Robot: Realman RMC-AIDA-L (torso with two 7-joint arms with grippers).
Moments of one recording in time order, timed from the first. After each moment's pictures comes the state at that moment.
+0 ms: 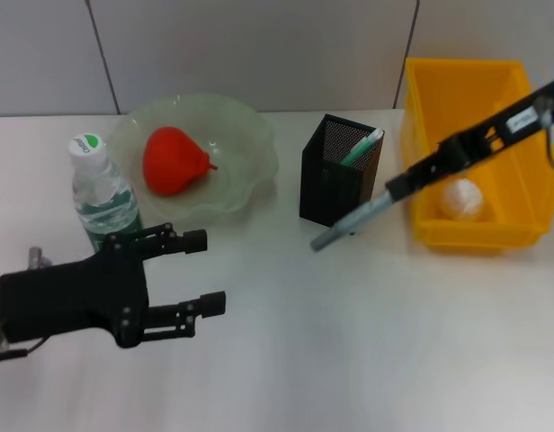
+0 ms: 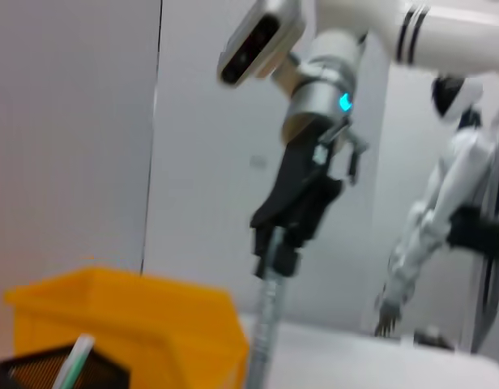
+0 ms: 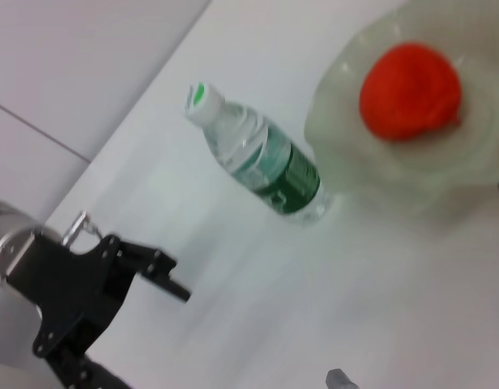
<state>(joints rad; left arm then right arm) -0.44 -2.05 0.68 0.62 1.87 1.82 -1.13 0.97 1.88 -0.81 -0.82 -2.30 -1.84 2.43</state>
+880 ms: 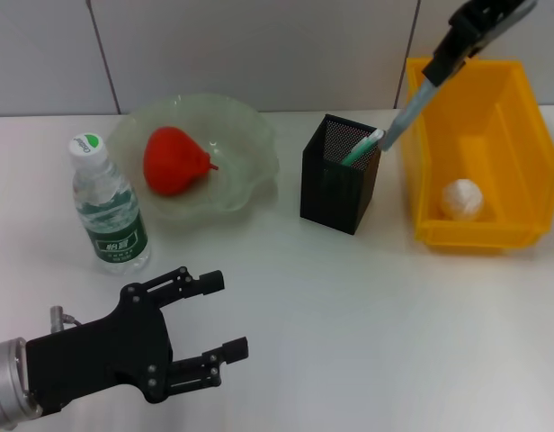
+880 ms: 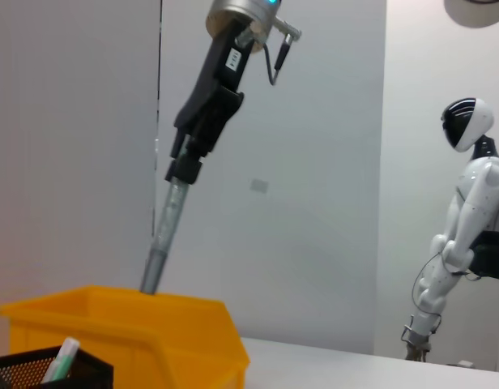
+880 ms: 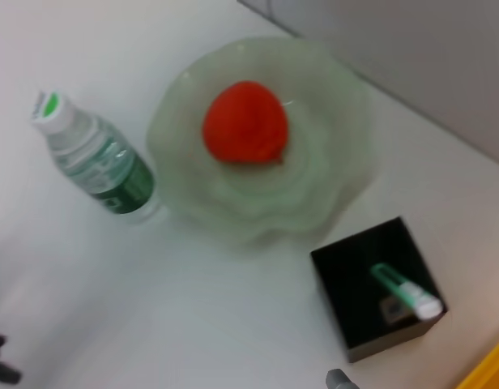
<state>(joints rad) -0.40 -2.07 0.67 0.36 1.84 1.78 -0.81 1.34 1.82 -0.80 -0.88 -2.76 -1.89 2.54</state>
